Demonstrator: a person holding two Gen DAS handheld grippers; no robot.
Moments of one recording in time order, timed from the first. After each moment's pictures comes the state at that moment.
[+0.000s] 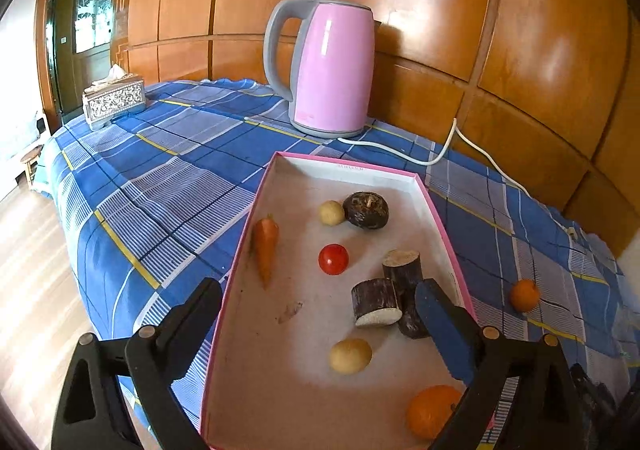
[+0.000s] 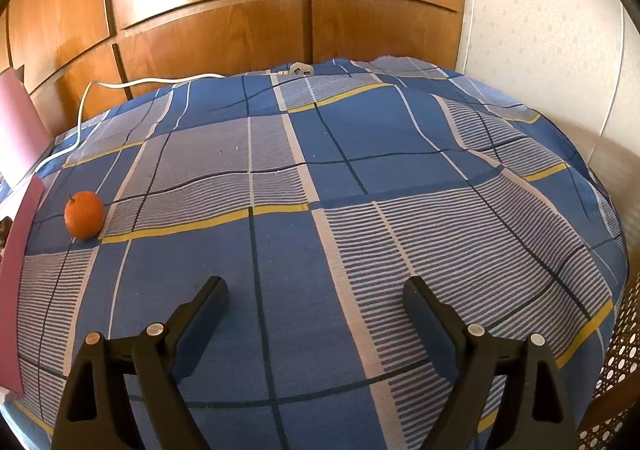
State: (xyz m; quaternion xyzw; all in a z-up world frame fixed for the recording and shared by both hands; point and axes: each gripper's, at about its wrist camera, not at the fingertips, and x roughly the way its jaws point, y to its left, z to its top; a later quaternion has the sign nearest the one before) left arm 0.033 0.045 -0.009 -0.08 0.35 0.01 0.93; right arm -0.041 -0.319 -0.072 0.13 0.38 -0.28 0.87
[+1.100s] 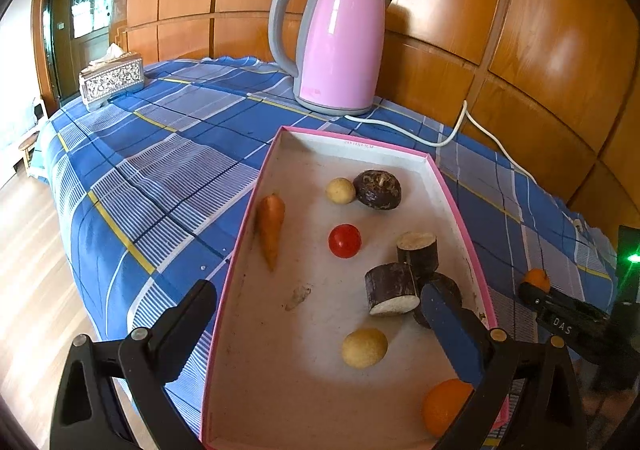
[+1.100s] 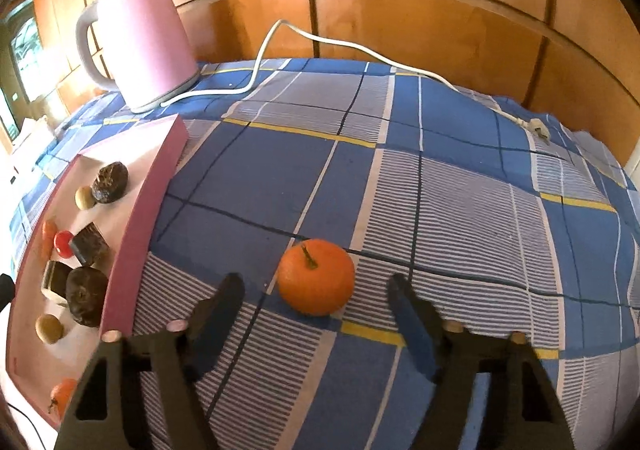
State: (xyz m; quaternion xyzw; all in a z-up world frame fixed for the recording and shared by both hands) left arm 0.044 0.051 -0.024 -0.09 0.38 0.01 0.92; right arm 0.087 -0.227 -0.055 0.04 0.44 -0.02 0.90
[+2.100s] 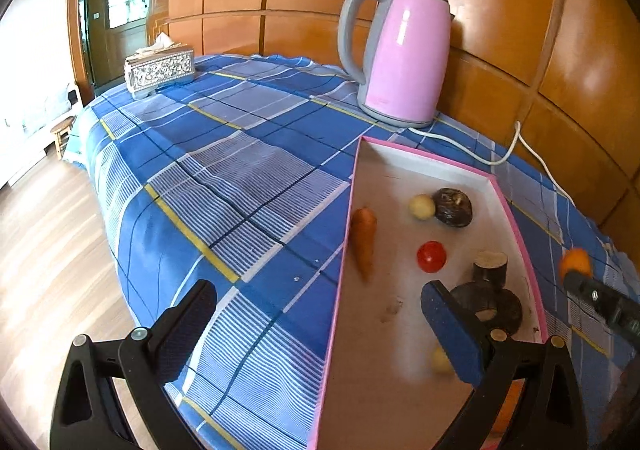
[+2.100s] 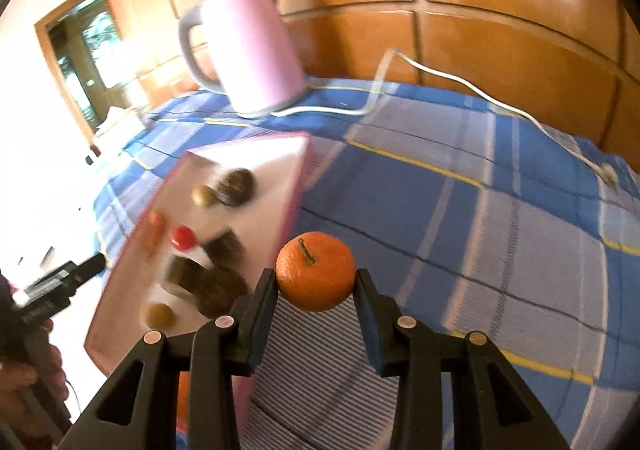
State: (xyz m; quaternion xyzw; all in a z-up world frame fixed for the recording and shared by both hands) left arm 0.041 0.107 -0.024 -0.10 0.38 0.08 0.91; right arm 0.079 -0.177 -0.014 0.05 0.41 0.15 0.90
